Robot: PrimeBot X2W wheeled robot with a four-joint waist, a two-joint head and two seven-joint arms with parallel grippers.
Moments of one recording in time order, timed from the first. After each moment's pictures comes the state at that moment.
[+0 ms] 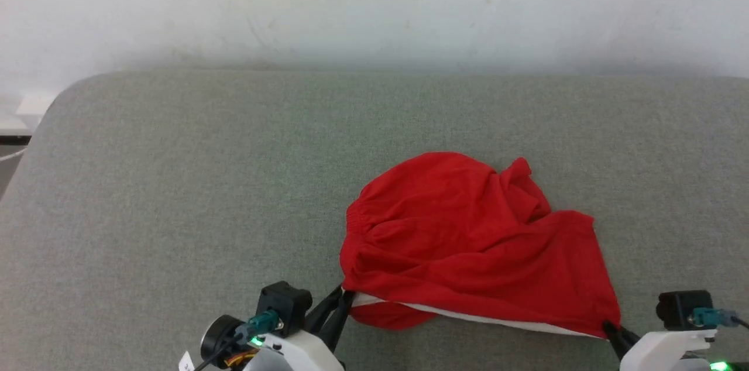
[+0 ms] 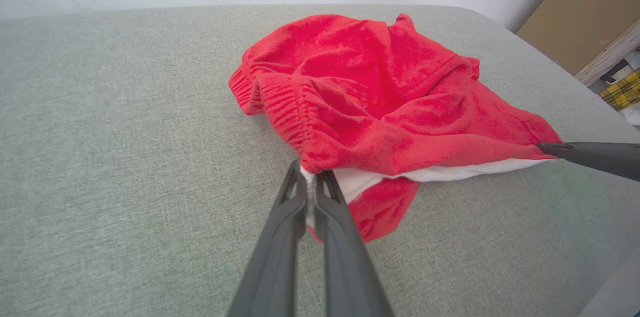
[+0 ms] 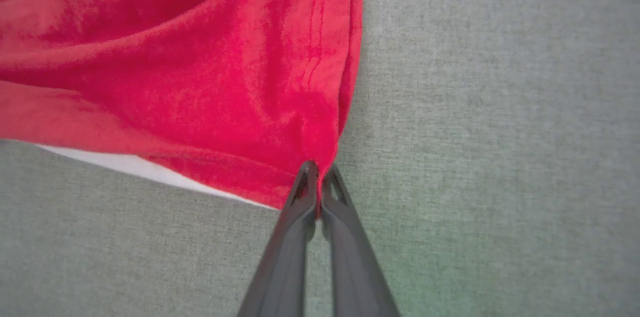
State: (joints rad) left arm 0.01 0.19 -0.42 0.03 -0.31 -0.06 0.12; right arm 0.13 -0.17 -0.04 0.16 0.28 0.13 0.36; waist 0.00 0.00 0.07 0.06
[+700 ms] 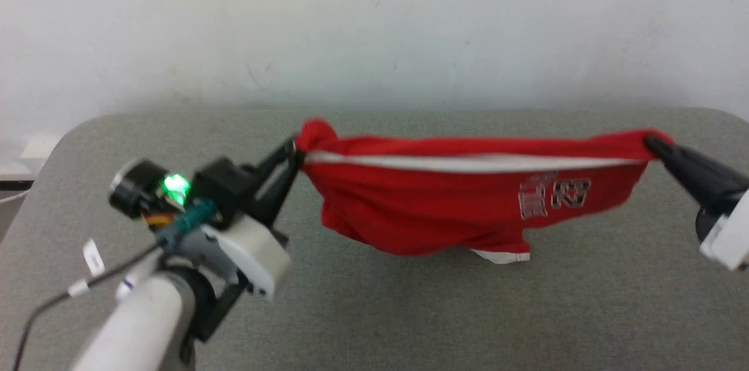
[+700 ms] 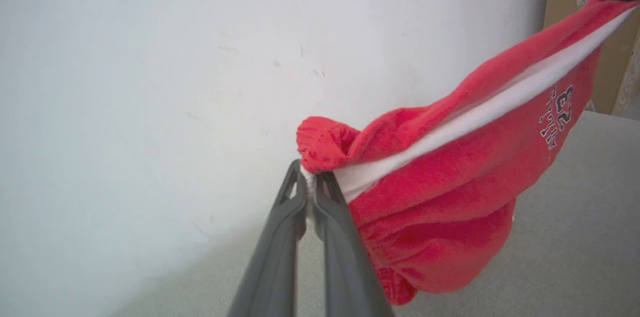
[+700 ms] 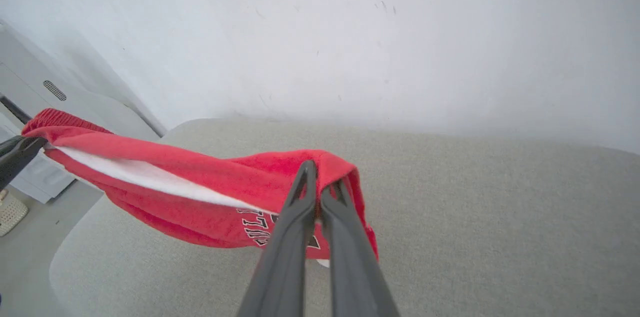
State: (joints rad) left arm -0.24 0.40 -0.37 -0.22 -0.24 -0.10 0.22; right arm -0.16 -0.35 -0.13 -0.28 0.79 0.13 0.76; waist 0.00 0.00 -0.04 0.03
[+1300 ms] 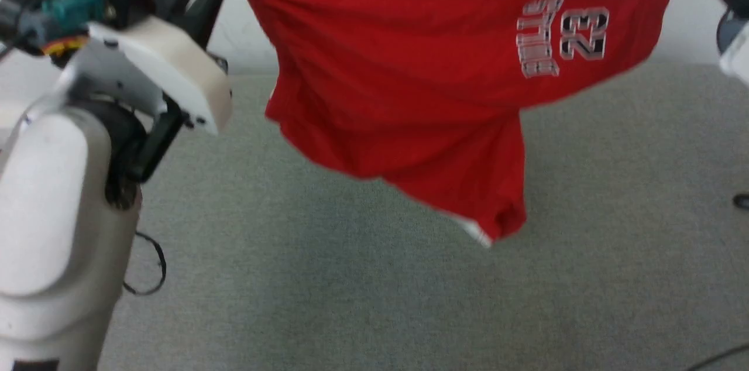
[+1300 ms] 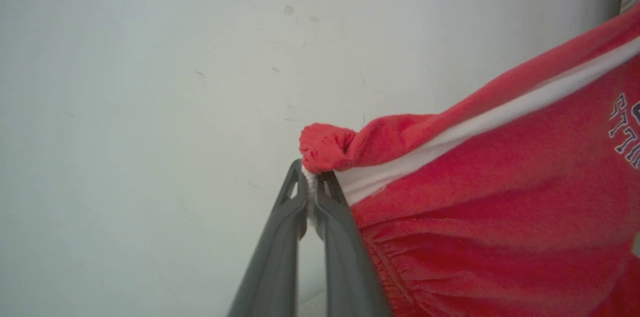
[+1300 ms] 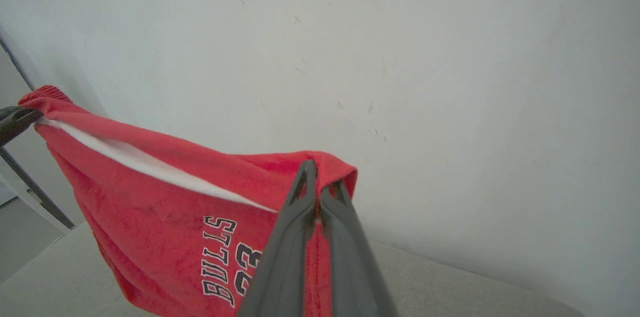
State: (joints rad) left arm -0.68 0.41 -0.25 -0.13 -0.36 -0.11 0.38; right arm -0.72 -0.33 -0.04 -0.15 0.69 0.13 0.83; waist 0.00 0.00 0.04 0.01
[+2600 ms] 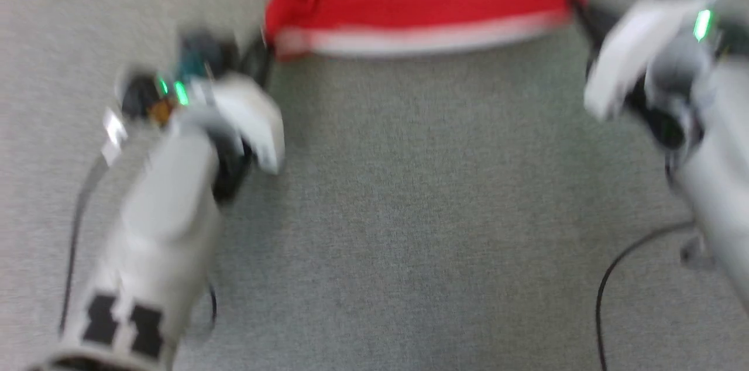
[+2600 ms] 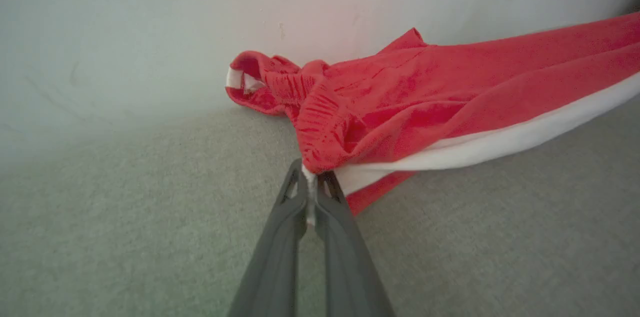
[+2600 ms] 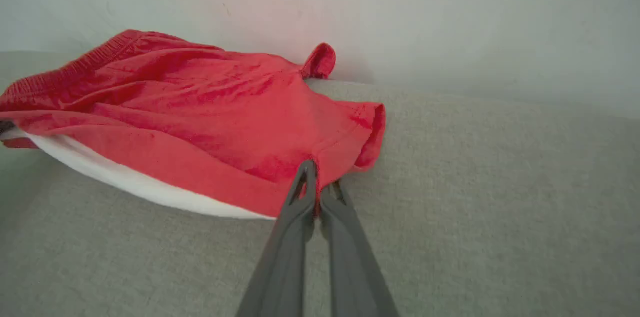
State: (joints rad) left arm -0.85 0.23 -0.41 0.77 -0.32 -0.11 -0.15; right arm -0.92 -0.35 0.47 0.65 0.67 0.13 0.16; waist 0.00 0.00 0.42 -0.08
